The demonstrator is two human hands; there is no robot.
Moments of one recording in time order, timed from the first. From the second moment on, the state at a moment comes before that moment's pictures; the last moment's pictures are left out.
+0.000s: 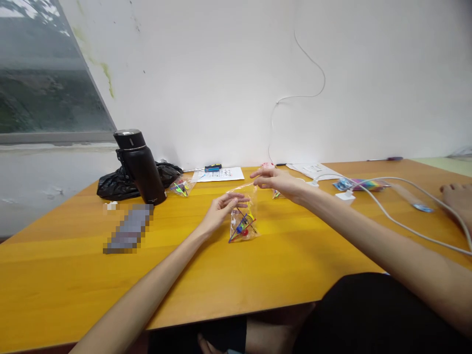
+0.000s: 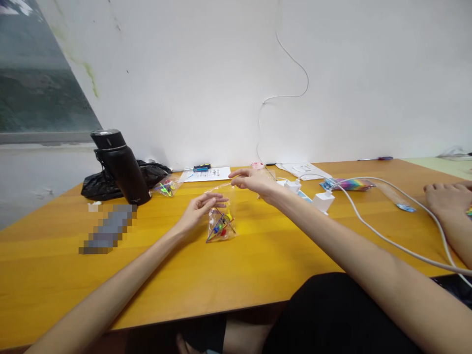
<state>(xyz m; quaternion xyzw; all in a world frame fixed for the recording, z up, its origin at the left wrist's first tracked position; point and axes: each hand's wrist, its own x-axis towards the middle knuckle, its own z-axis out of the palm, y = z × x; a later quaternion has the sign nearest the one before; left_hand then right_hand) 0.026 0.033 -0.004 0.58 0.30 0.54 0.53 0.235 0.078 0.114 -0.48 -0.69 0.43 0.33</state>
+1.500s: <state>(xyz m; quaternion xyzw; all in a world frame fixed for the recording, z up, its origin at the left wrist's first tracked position) 0.021 0.037 -0.004 0.52 0.32 0.57 0.55 0.232 0.073 0.099 -0.33 -0.90 0.06 0.27</state>
